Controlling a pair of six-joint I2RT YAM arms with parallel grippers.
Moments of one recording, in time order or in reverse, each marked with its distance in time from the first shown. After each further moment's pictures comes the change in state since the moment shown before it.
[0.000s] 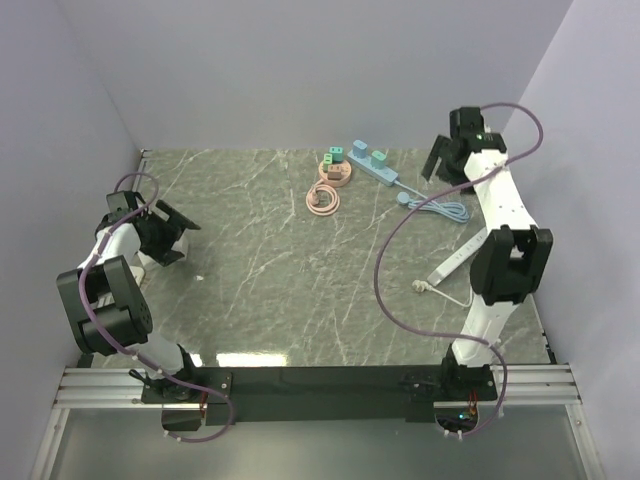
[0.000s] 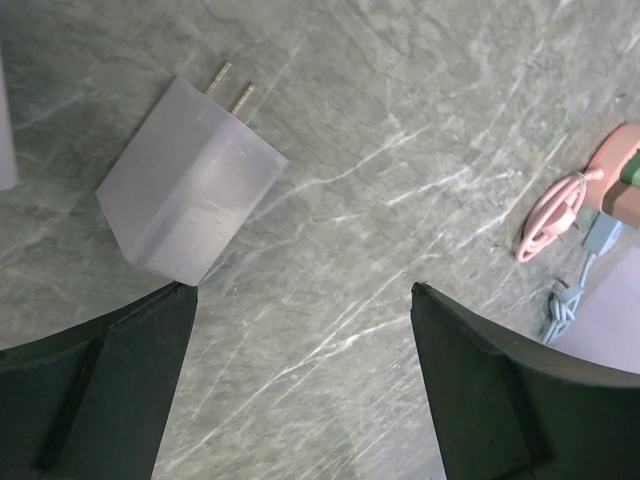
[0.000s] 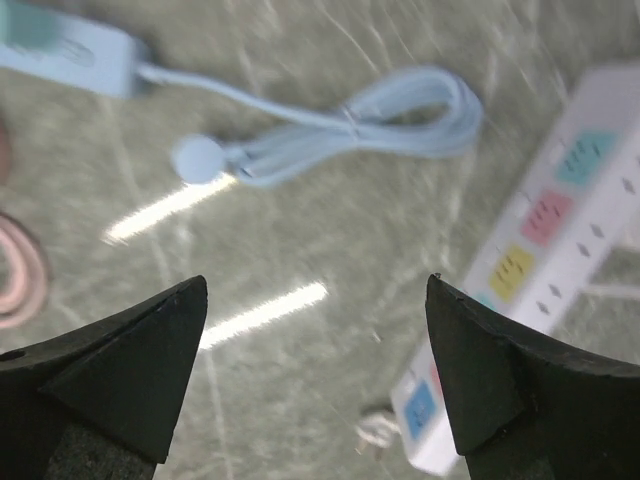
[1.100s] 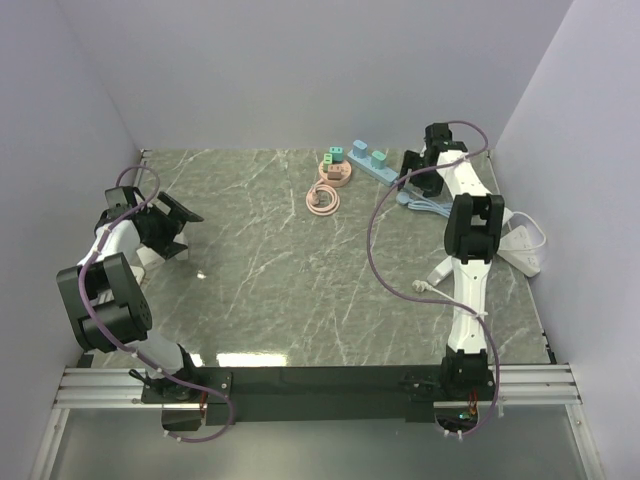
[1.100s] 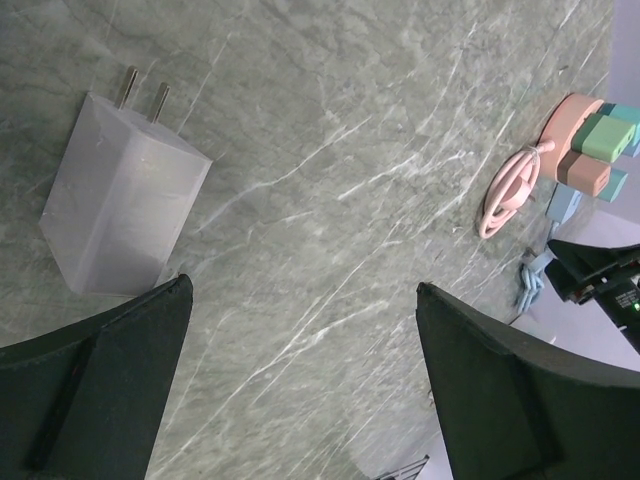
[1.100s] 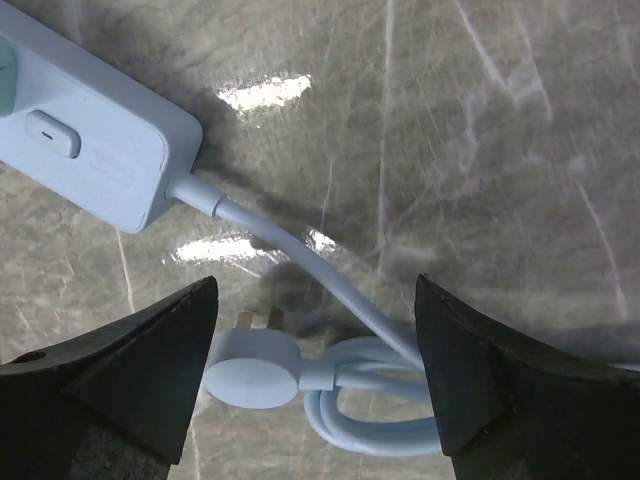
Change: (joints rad) left arm -0.002 0.020 0.032 0.040 0.101 0.011; right arm -0.006 0.606 0.423 0.118 -0.319 -0.158
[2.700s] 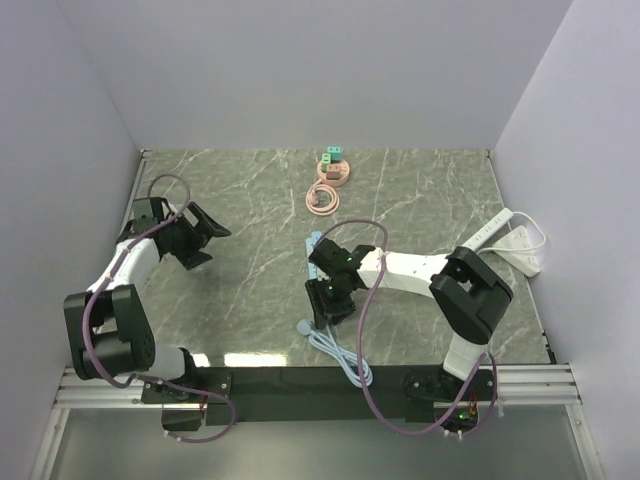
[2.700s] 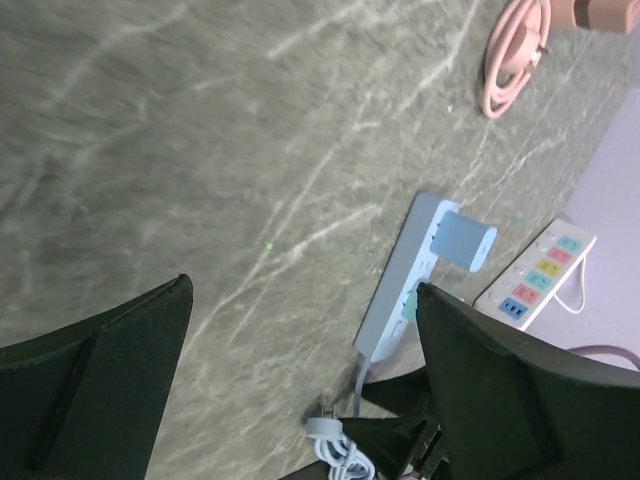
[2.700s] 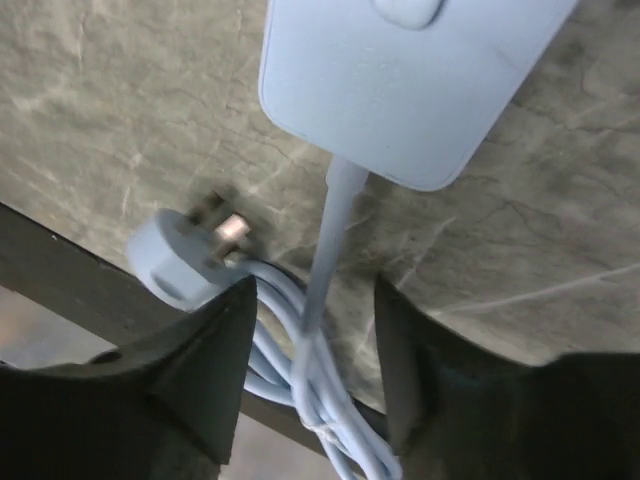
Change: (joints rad) left arm -0.155 -0.180 -0.170 0.027 0.037 0.012; right arm 0.886 -0.715 -1.168 0.249 -0.173 0.311
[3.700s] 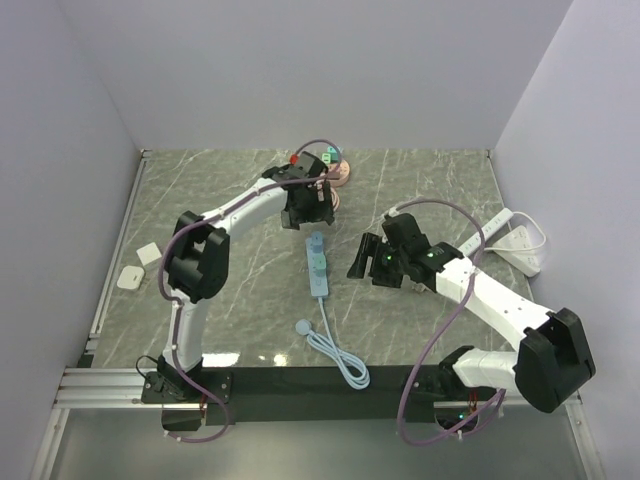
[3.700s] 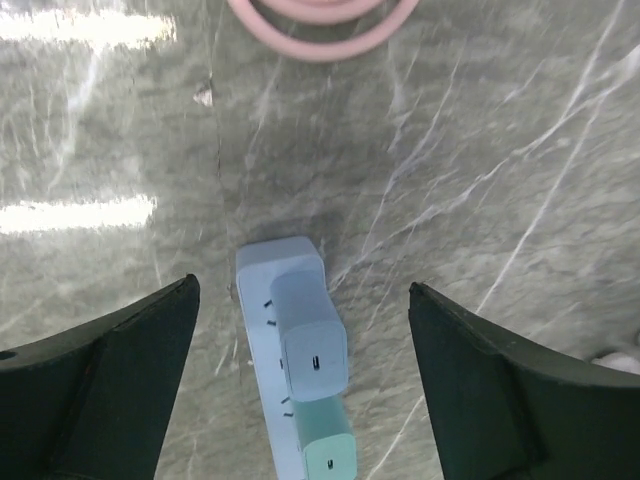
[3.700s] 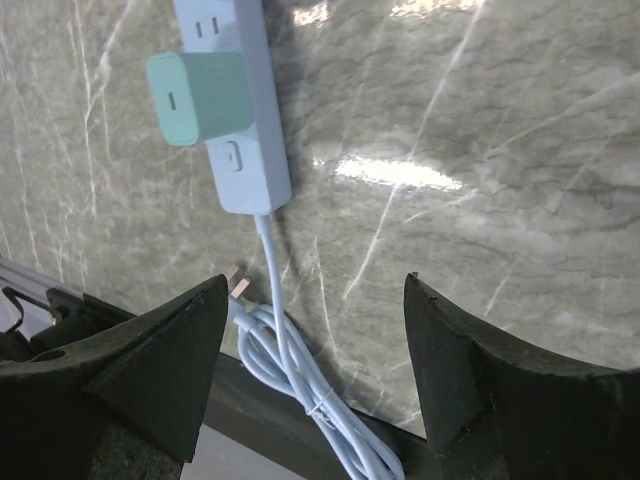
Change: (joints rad) left arm -0.785 0.687 0.936 -0.359 -0.576 -0.013; right arm -0.335 -0.515 -0.211 0.080 0.123 0.177
